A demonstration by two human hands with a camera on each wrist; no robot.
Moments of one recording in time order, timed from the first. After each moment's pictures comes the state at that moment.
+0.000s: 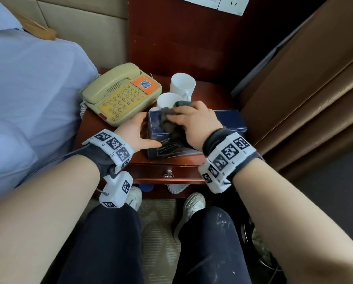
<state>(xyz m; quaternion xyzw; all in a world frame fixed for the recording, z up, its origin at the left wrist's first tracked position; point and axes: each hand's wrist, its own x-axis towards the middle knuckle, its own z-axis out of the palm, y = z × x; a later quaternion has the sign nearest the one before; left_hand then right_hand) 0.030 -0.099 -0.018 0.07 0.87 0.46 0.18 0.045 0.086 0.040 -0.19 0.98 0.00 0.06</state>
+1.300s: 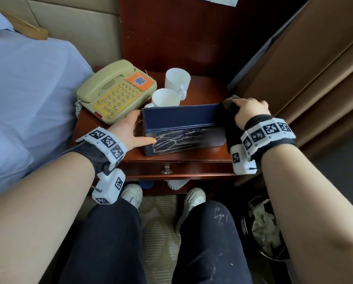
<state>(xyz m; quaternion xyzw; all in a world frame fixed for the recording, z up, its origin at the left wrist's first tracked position) 0.013 -0.110 -0.045 0.11 0.88 0.44 0.18 0.039 0.185 0.052 0.21 0.97 -0.08 0.09</state>
